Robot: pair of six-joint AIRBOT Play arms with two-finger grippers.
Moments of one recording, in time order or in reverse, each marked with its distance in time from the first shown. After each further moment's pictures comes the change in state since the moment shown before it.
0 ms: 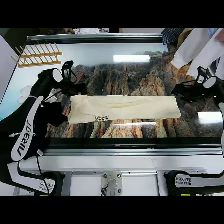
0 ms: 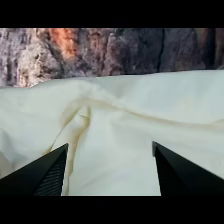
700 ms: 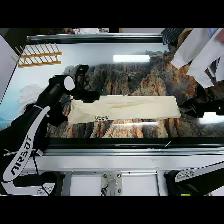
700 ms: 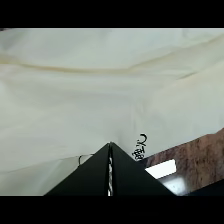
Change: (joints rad) left arm -0.216 0.116 -0.129 -0.007 0.022 -0.045; right arm -0.343 -0.292 0.036 0.377 0.289 -0.420
